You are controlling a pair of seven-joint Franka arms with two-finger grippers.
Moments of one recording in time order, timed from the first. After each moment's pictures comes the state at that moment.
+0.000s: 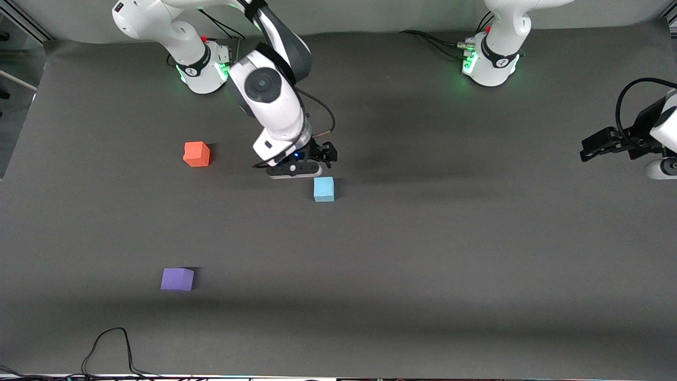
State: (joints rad) left arm 0.05 0.02 -0.06 -1.58 -0.01 1.56 -0.04; right arm 0.86 0.33 -0.13 -1.94 0.15 2.36 0.67
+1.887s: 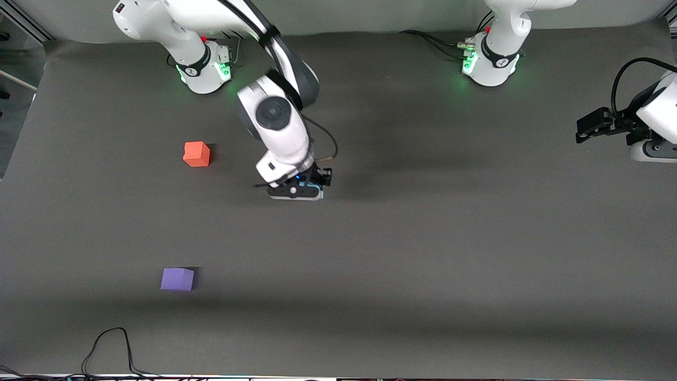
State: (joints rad) left arm -0.03 0.00 -0.01 -1.57 0.01 1.47 0.04; right arm 0.89 0.37 -0.25 -1.70 0.15 2.10 0.70
